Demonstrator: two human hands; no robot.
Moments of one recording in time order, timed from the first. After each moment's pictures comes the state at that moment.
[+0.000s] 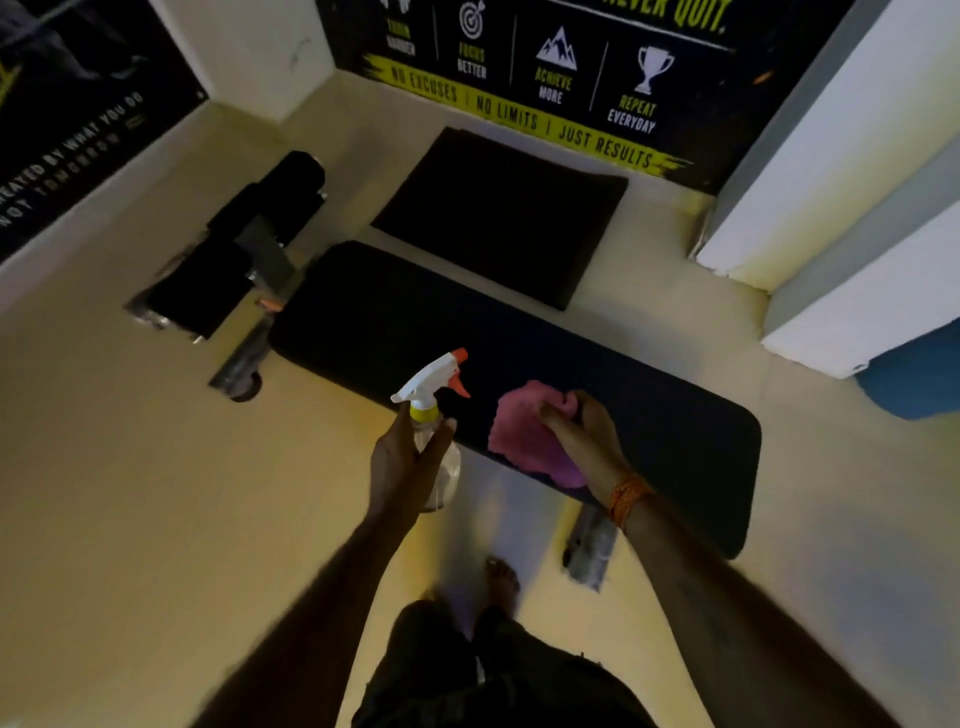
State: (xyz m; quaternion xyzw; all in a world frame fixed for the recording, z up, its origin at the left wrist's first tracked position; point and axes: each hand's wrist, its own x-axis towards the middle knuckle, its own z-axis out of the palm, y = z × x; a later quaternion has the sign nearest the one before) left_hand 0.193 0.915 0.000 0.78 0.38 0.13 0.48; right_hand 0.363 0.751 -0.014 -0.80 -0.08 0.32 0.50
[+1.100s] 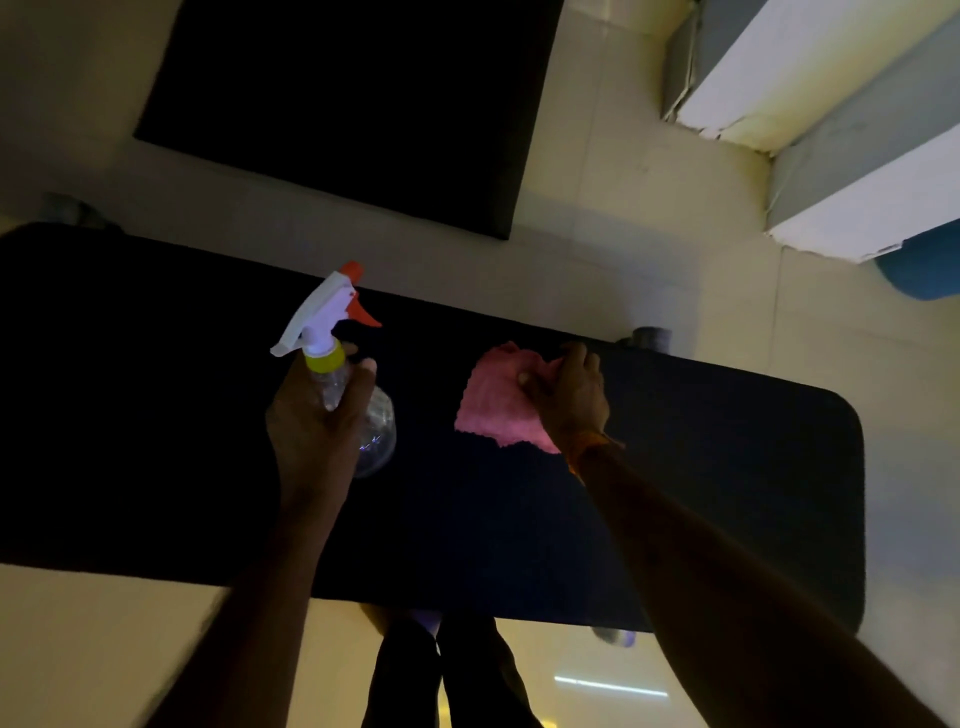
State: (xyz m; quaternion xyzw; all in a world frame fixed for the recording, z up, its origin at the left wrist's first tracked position) left_hand 0.506 1.121 -0.300 0.79 0.38 0.13 0.46; right_hand 0.639 0.894 -0.381 -0.94 0.06 0.22 0.24
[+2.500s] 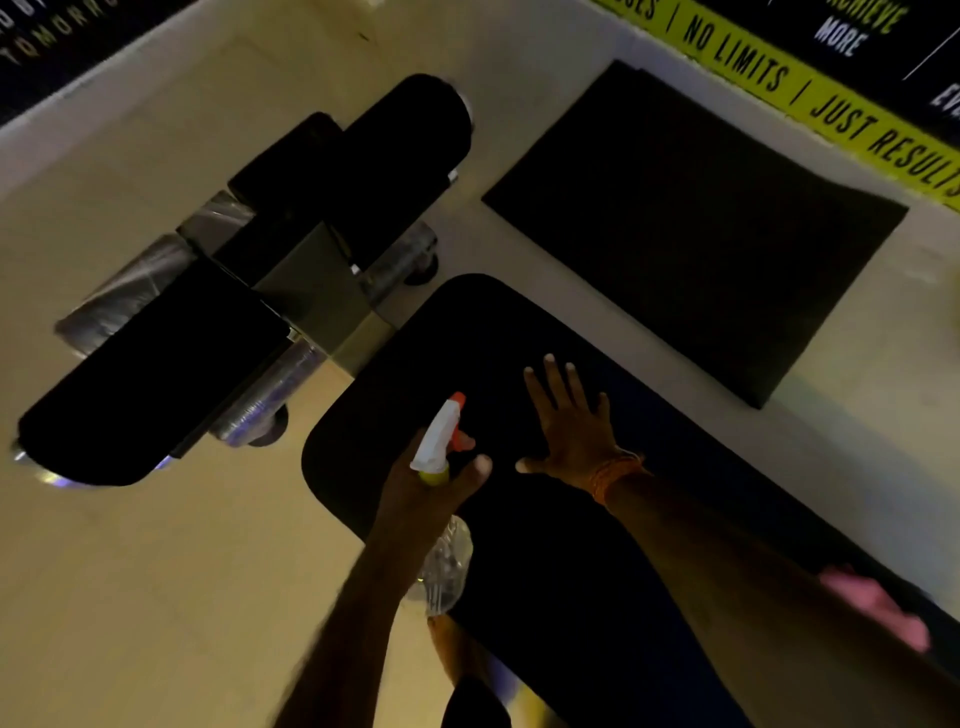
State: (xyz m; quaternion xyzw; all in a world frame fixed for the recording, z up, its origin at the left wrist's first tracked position) left_hand 0.345 1.372 -0.323 0.68 0.36 0.11 0.63; right_hand 0.563 1.294 -0.371 -0.80 -0.50 0.32 -0.06
